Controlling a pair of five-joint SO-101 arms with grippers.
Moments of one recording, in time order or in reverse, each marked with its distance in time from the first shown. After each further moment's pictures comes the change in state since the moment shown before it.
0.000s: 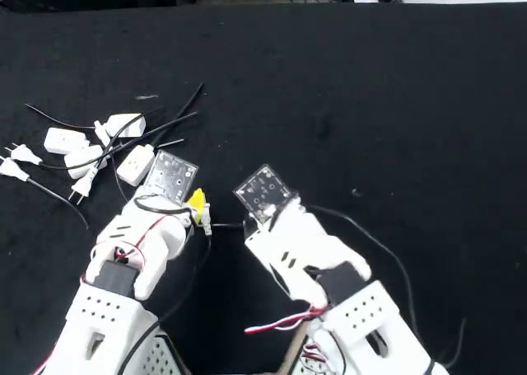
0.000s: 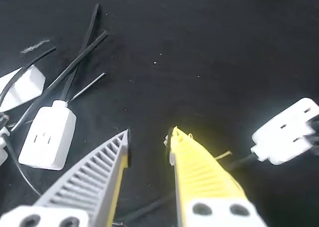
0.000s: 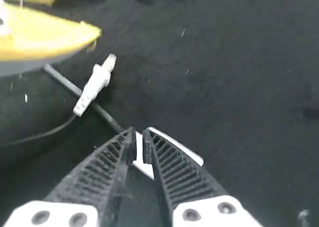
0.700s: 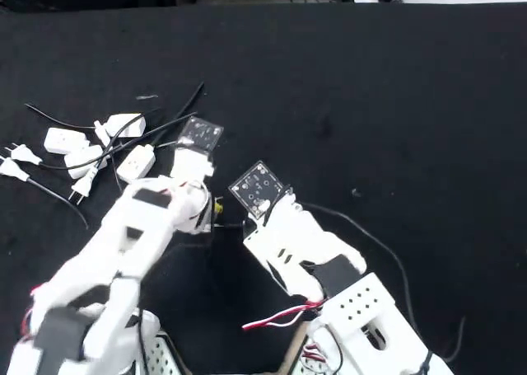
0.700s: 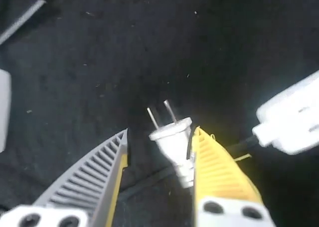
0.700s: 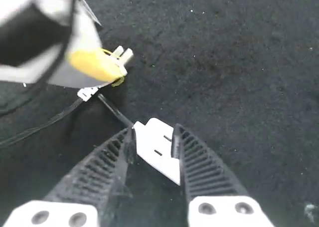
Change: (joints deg) left arm 0.4 53.4 -27.0 2.5 4.4; right arm -0.3 5.7 -1.8 -0.9 0.0
